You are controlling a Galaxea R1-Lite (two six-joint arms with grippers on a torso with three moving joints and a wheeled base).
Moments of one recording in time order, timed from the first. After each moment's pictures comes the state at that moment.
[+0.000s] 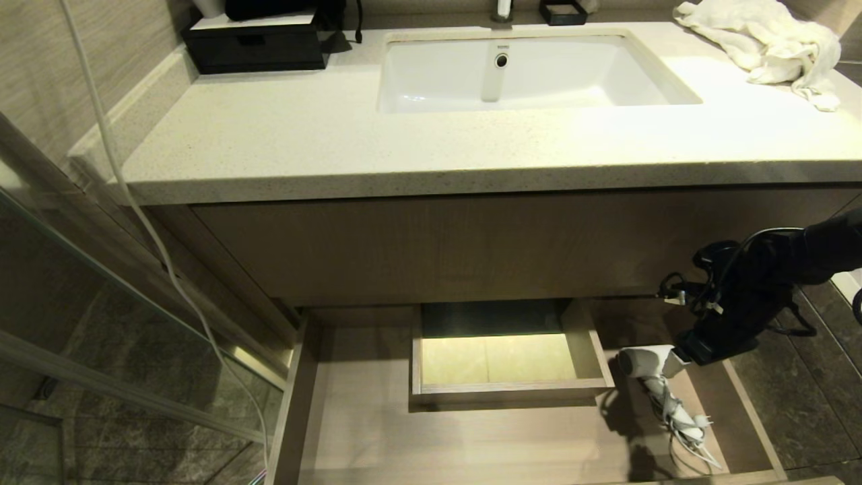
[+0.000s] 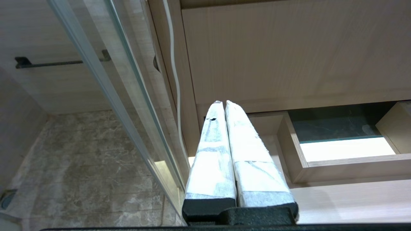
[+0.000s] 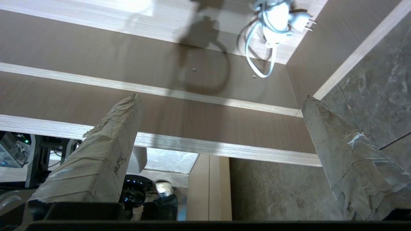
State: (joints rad) left arm 0.00 0.00 0.00 -0.23 -0.01 0.05; right arm -0.17 2.24 -1.49 0.57 0.00 -0.40
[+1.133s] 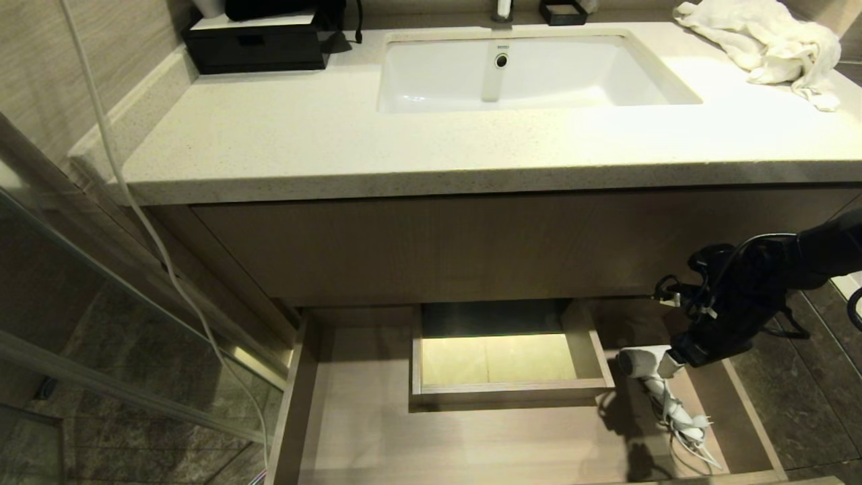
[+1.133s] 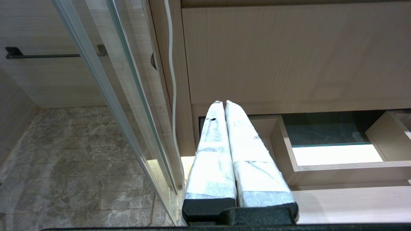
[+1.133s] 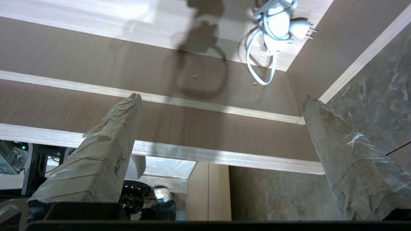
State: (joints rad) left arm 0.00 0.00 0.00 -0.23 0.00 0.00; right arm -0.16 2.25 -1.46 0.50 -0.01 -0.40
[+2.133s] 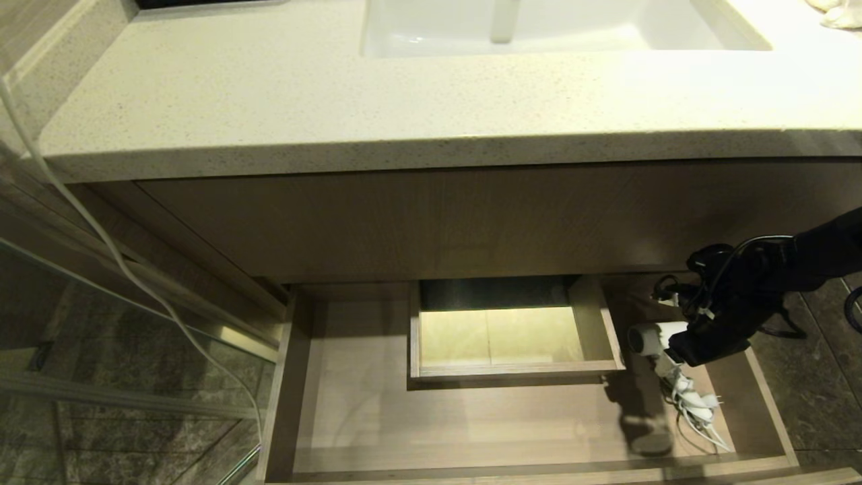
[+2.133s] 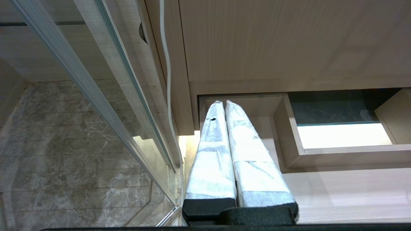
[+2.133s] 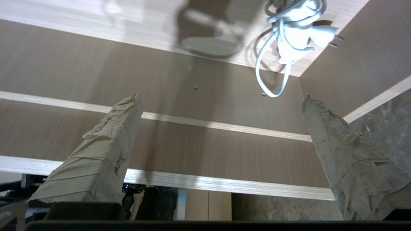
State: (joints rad) left arm 0.00 0.00 0.00 -0.23 0.00 -0.01; right arm -0.17 2.26 -1.46 0.48 -0.01 -0.40
